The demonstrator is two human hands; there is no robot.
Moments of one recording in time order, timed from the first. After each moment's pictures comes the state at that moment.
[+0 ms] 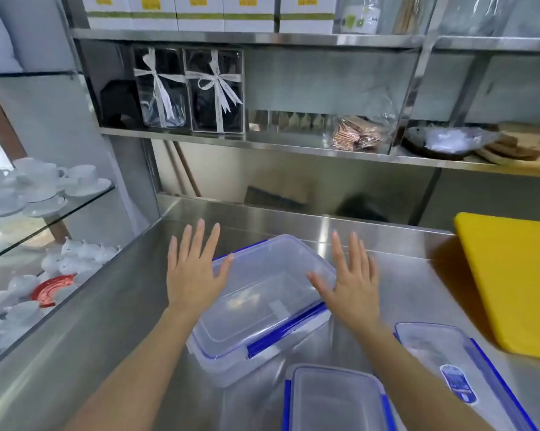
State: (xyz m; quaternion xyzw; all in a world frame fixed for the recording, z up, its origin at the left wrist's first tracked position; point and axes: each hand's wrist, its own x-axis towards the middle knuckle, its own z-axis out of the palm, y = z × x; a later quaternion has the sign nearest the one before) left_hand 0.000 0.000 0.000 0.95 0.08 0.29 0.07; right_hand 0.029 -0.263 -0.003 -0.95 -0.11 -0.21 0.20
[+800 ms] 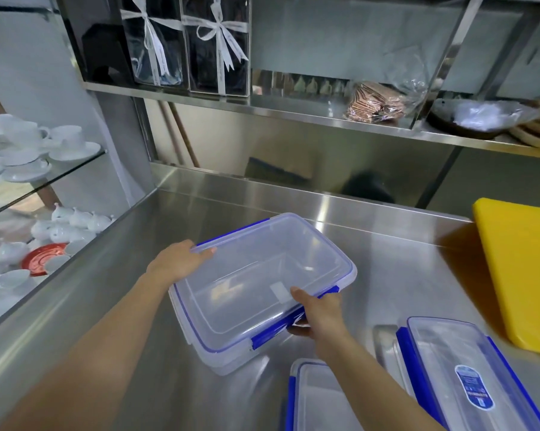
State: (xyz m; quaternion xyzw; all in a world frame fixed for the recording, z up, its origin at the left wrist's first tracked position) left_hand 0.040 0.062 -0.023 0.93 0.22 -0.07 0.29; right_hand 0.012 -0.205 -0.038 -0.66 0.21 0.16 0.70
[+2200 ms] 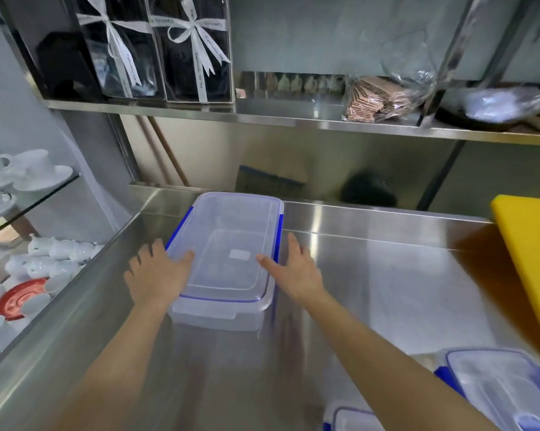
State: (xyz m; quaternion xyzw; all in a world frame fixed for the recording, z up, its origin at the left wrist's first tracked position) left_hand 0.095 0.075 -0.020 0.92 0.32 0.11 0.22; right_hand 0.131 -0.139 -0.023 -0.91 -0.02 0.07 0.42
